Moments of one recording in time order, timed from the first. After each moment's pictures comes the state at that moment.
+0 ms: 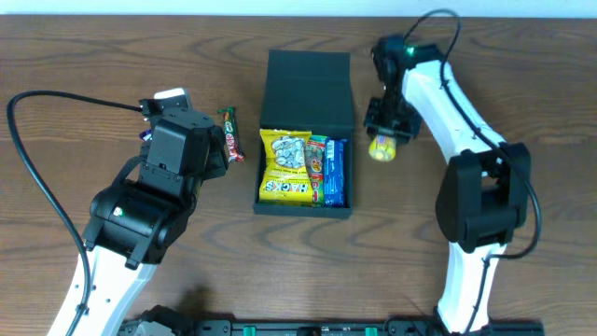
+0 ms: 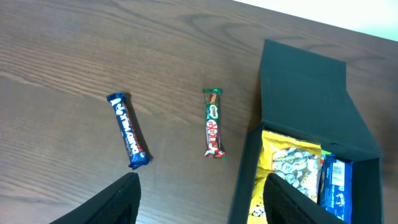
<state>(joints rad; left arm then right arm) -0.41 1.11 1.22 -0.92 -0.35 -0.51 0.24 2.16 1.89 -1.33 0.01 0.55</state>
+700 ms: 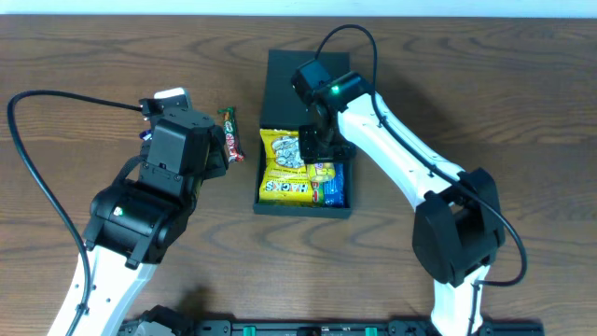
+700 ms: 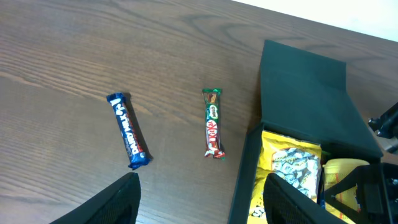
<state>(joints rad) -0.41 1.11 1.22 -0.92 -0.35 -0.51 0.57 2.05 1.74 -1.19 -0.09 0.52</state>
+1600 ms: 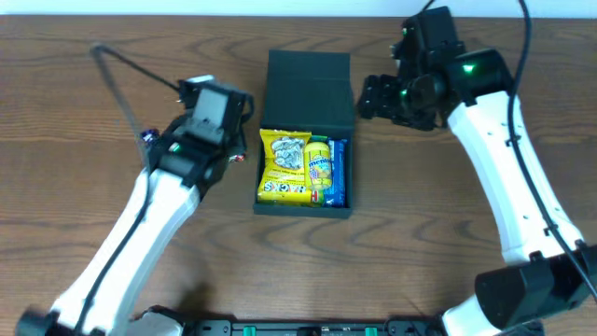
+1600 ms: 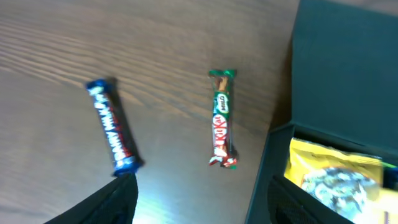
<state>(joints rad) -0.39 1.44 1.22 -0.79 -0.36 -0.53 0.26 1.74 1.78 -1.23 -0.16 0.44</state>
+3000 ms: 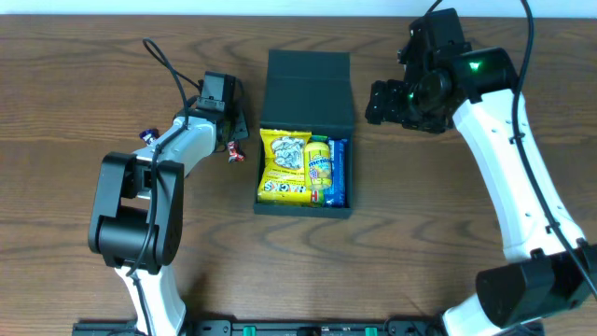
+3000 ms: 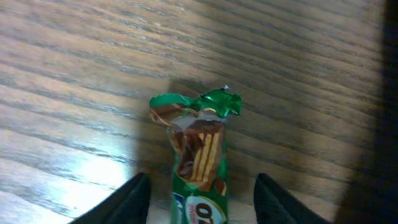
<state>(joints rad) -0.20 2.01 1.22 -0.30 -0.04 -0.40 0.24 1.74 1.78 -1.27 -0.13 0.37</state>
